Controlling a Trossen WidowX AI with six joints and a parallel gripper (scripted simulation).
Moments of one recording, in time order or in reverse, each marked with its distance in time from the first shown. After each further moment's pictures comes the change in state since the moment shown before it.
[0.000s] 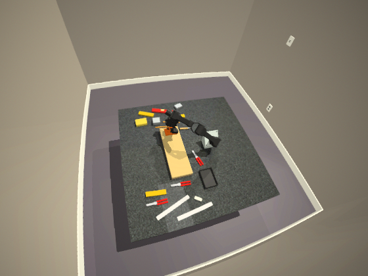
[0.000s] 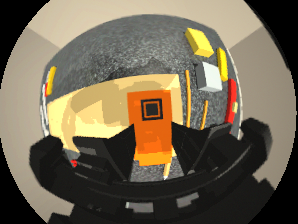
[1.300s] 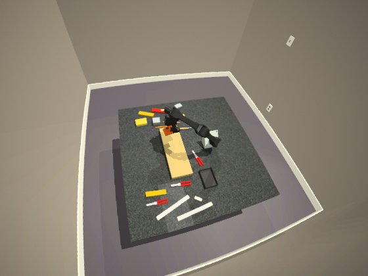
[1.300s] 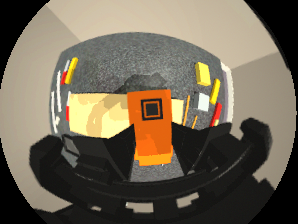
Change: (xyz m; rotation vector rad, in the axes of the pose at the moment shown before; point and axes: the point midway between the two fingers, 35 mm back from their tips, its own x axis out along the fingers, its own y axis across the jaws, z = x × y) arm -0.095 0.069 0.053 -0.175 0.018 -0.006
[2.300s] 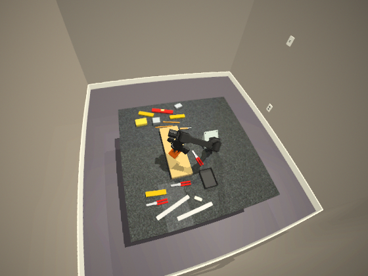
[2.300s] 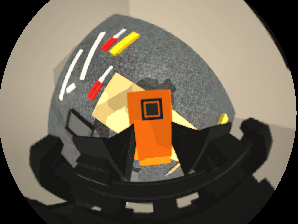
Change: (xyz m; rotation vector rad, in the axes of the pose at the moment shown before) arm 0.004 0.212 0.038 -0.483 0.010 0.075
